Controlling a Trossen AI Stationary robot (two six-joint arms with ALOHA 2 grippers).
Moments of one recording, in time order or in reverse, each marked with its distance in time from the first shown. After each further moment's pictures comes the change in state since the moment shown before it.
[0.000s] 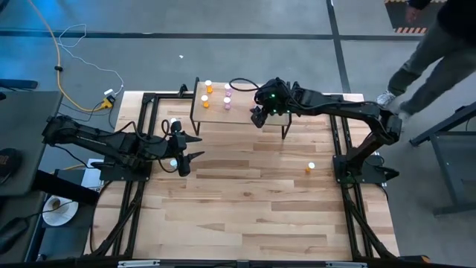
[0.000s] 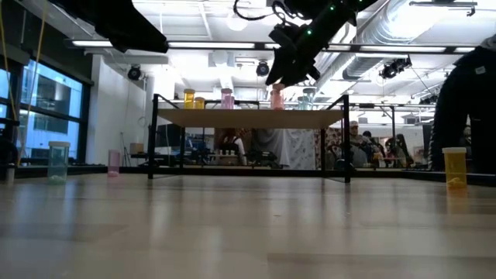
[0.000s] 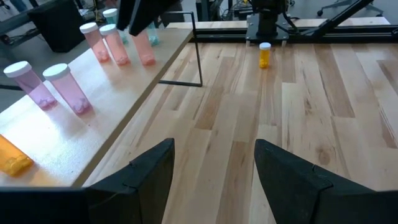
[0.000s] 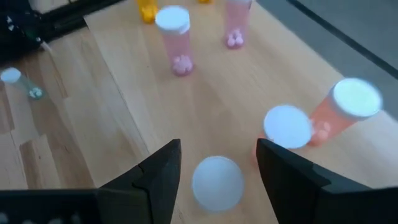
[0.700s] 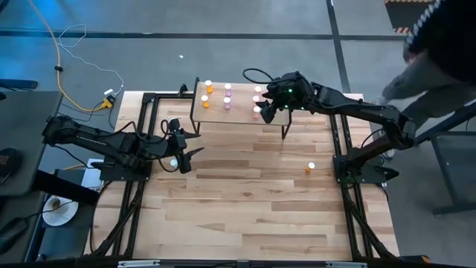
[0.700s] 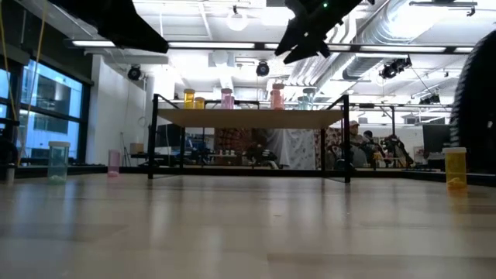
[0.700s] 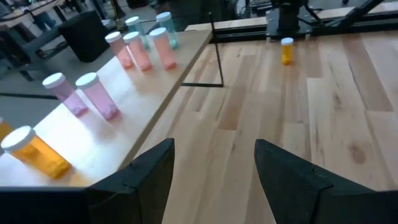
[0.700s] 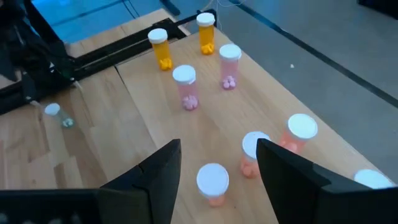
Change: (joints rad) left arm 0.005 0.000 0.000 0.000 -0.081 0.078; right arm 0.005 -0.156 0.000 -0.015 -0.003 0.000
